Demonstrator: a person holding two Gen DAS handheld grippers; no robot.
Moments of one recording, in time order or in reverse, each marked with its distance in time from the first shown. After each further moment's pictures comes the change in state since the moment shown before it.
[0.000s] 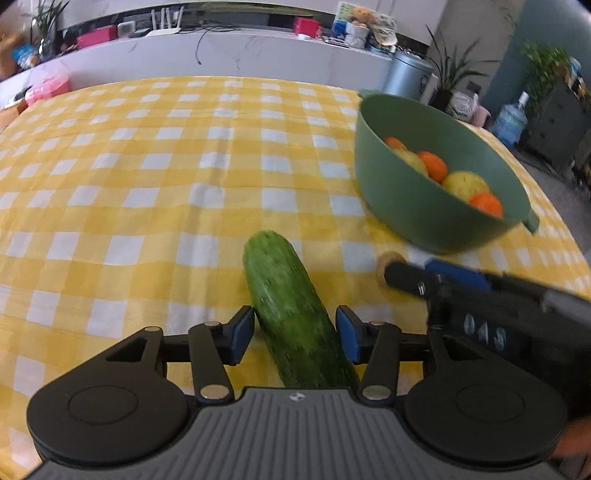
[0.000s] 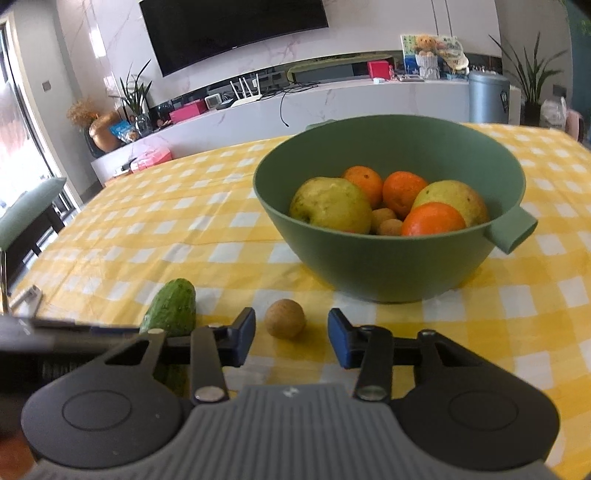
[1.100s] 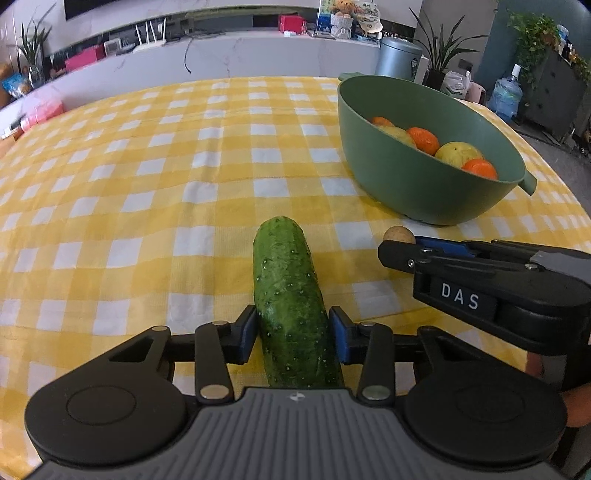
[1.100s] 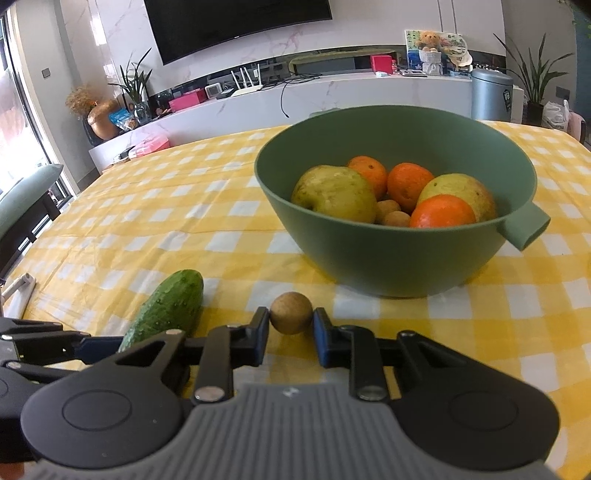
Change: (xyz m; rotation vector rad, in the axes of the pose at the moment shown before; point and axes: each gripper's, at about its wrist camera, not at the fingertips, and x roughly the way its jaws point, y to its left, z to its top) left arm -0.002 -0.014 -0.010 0.099 0.002 0.054; right arm 0.011 0.005 -0.003 -0.034 0.028 -0.020
